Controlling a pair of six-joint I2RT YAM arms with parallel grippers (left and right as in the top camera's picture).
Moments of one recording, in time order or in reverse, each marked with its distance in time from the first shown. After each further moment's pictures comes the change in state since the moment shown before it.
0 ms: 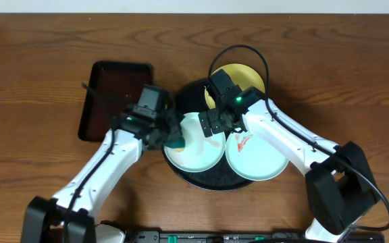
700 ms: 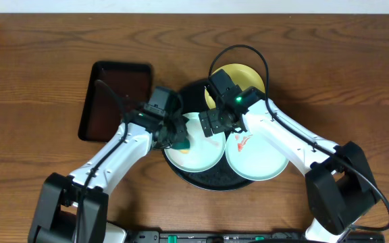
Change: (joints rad) left arm -0.037 0.109 0.000 0.053 -0.004 -0.058; right arm 0.001 0.000 0.000 0.000 0.011 0.000
